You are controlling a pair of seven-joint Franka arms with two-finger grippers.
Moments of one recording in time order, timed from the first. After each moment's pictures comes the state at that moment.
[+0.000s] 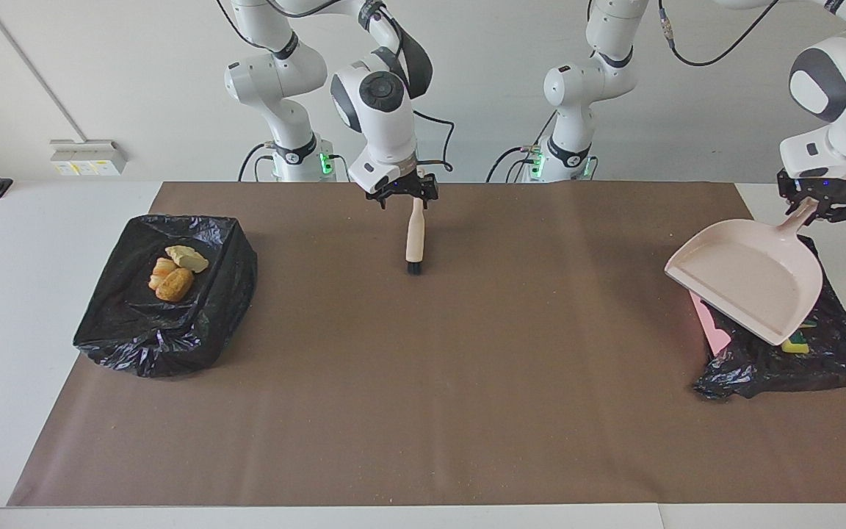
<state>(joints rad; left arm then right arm) 0.19 0.03 0.00 -1.74 0.29 1.69 1.02 0.35 -0.05 0.25 -2.09 0.17 1.94 0.58</state>
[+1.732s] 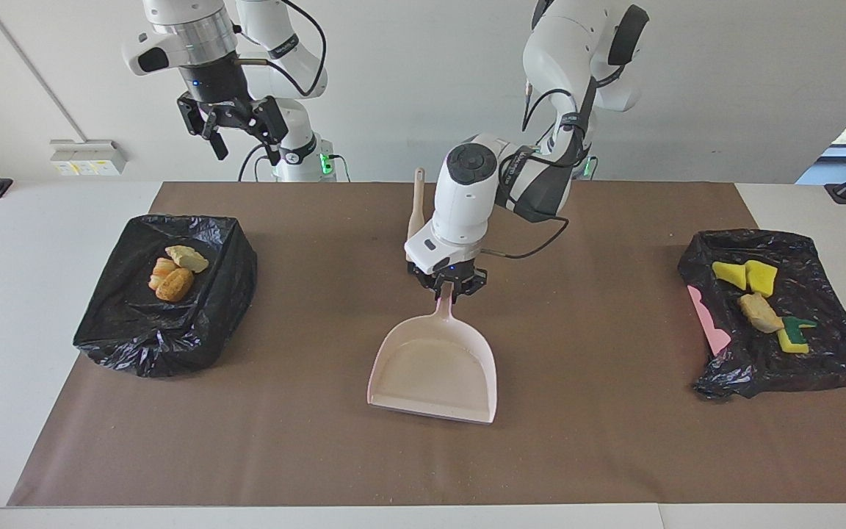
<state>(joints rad) -0.65 0.54 -0.01 -1.39 -0.04 1.99 -0.42 -0.07 -0.12 0.15 -1.58 0.09 1.56 0.35</state>
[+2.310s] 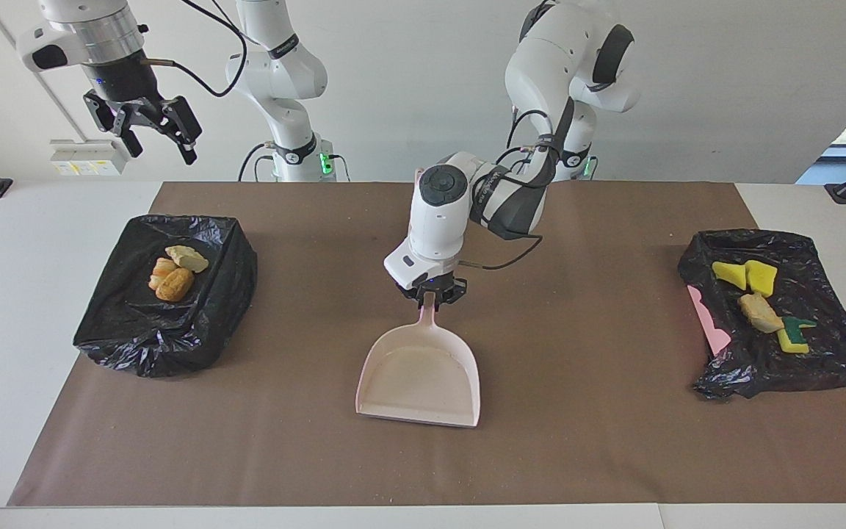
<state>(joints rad) -0.68 0.61 -0.01 -1.34 -0.04 1.98 -0.48 -0.09 -0.12 -0.01 -1.58 0.01 1.53 0.14</state>
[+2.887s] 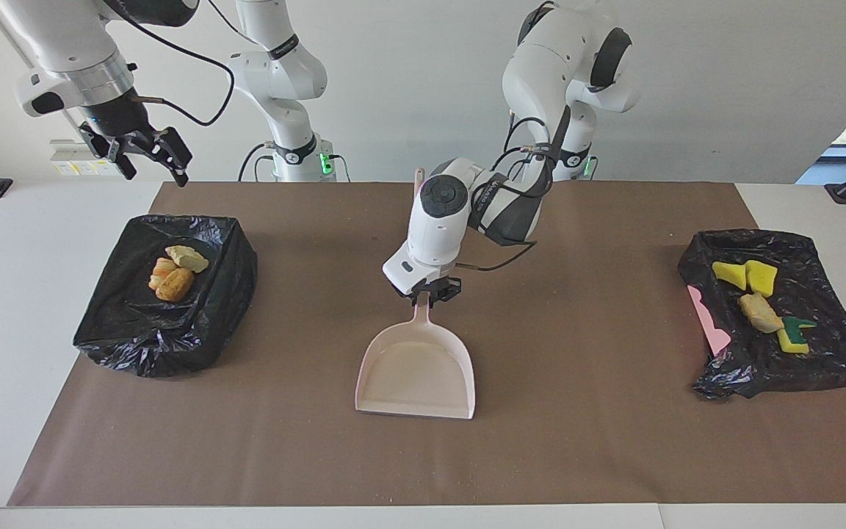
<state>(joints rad) -0.69 0.63 -0.01 -1.34 -0.12 1.96 -0.52 -0.12 -0.11 -0.01 -1.68 0.01 1.59 0.06</state>
